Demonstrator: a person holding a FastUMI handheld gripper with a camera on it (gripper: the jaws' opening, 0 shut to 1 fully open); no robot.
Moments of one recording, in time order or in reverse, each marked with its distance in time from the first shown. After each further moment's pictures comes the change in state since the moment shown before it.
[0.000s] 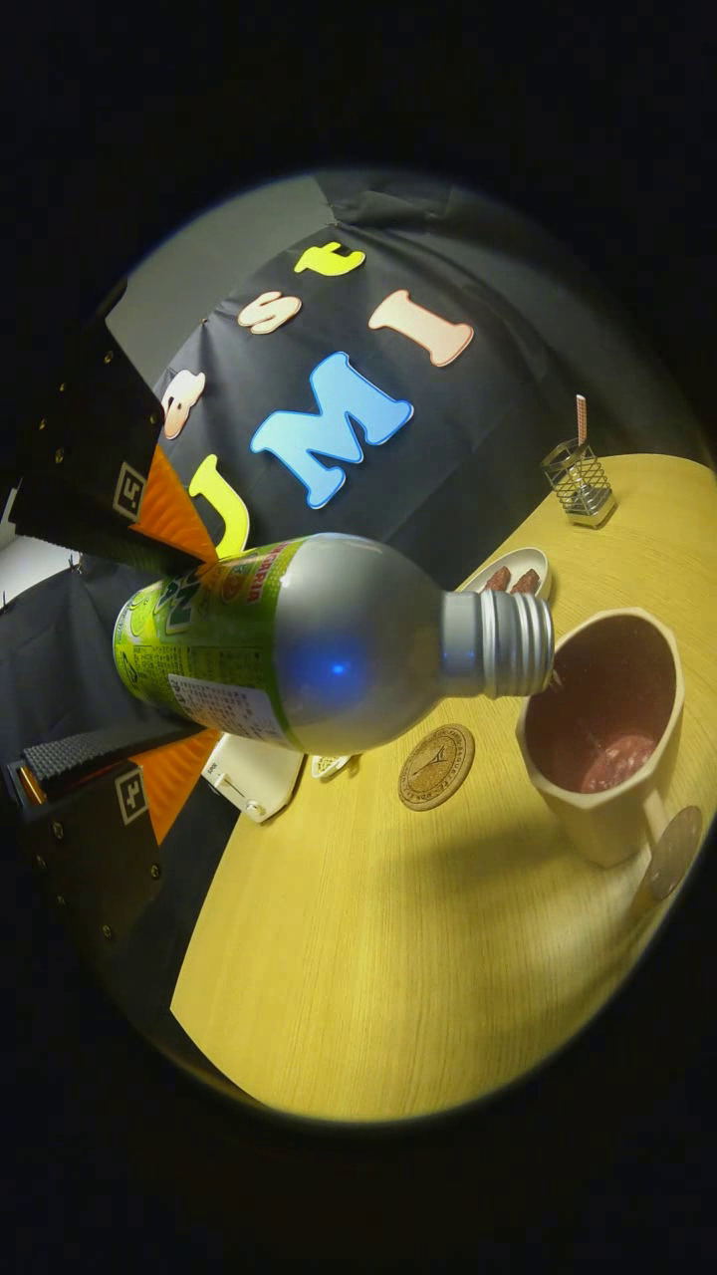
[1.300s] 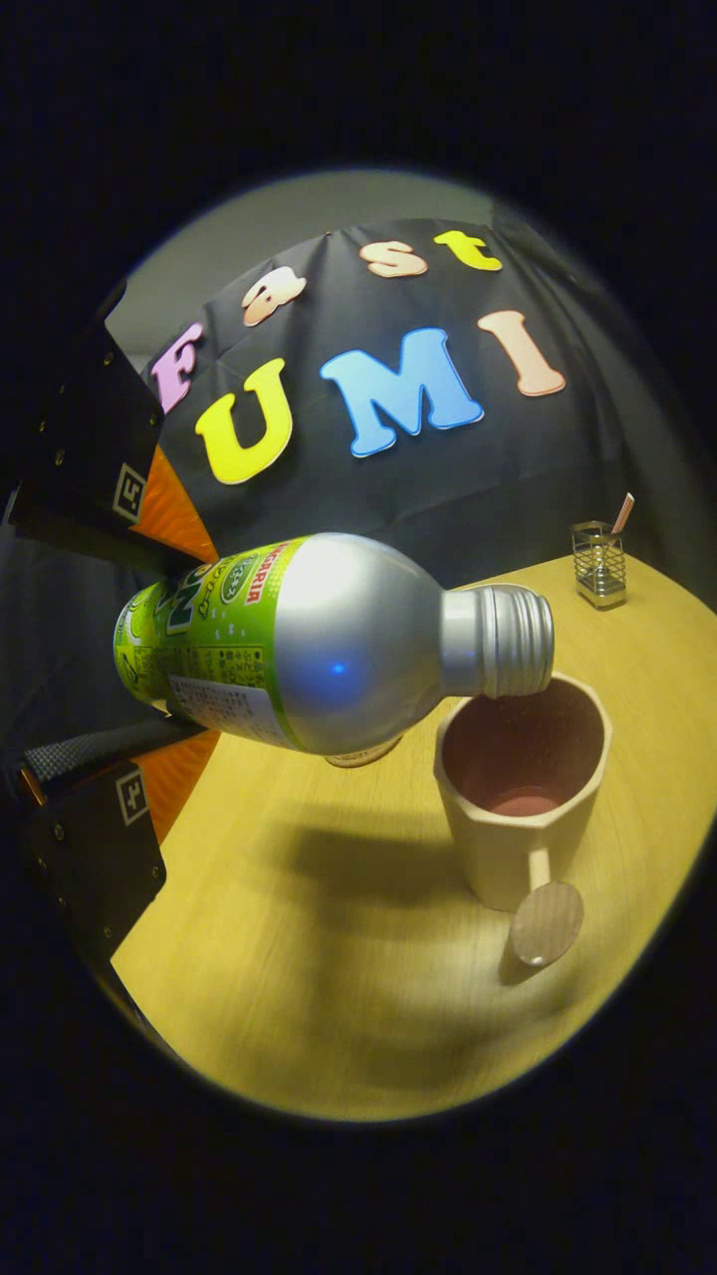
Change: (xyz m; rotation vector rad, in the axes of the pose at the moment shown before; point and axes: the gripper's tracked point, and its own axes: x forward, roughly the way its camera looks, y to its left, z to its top) arm -0.015 -0.060 0.038 -0.502 -0.116 -0.186
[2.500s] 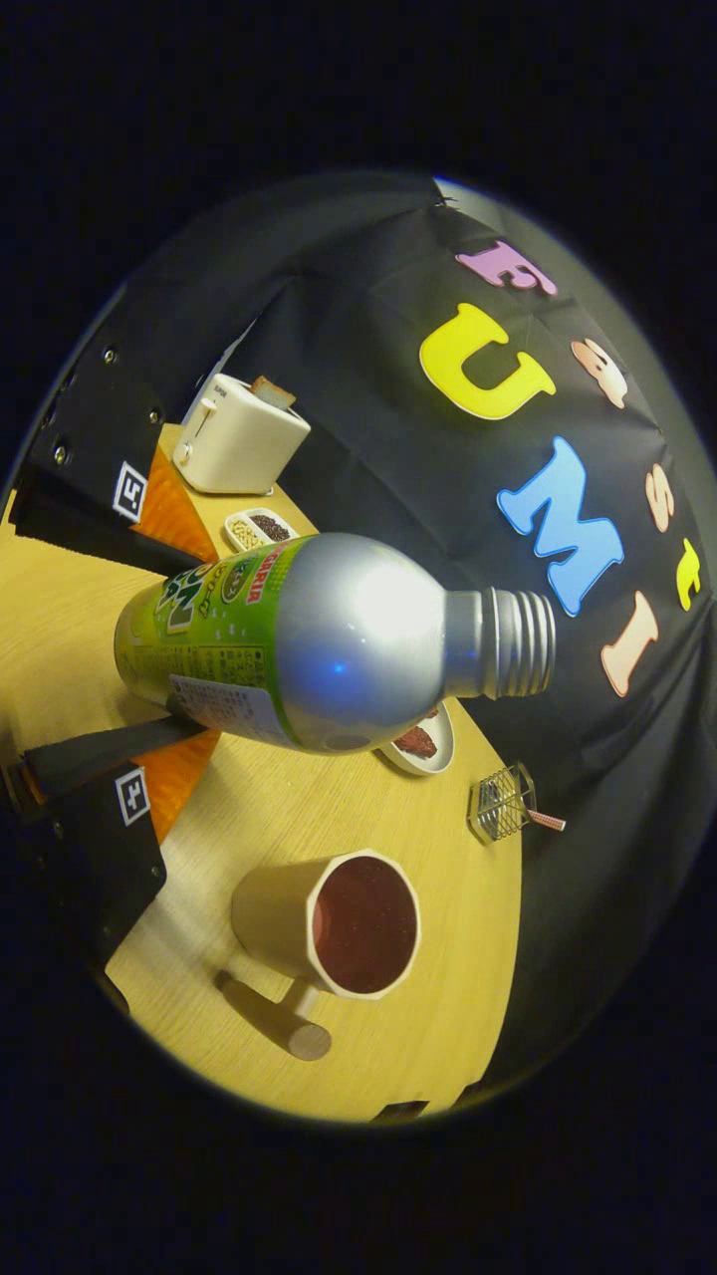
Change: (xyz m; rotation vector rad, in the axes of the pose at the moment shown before) arm 0.038 -0.039 0.014 -1.033 -0.303 -0.242
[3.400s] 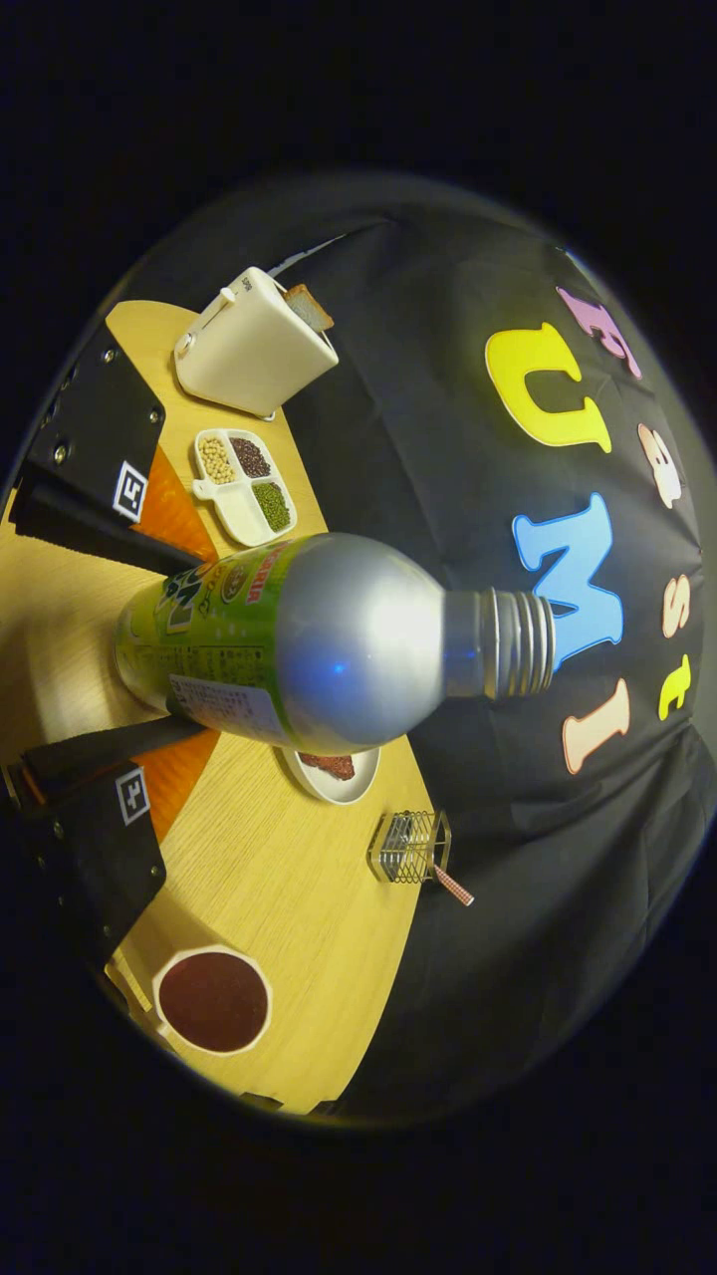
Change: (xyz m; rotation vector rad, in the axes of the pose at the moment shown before) arm 0.085 0.010 0.036 -0.283 -0.130 -0.129
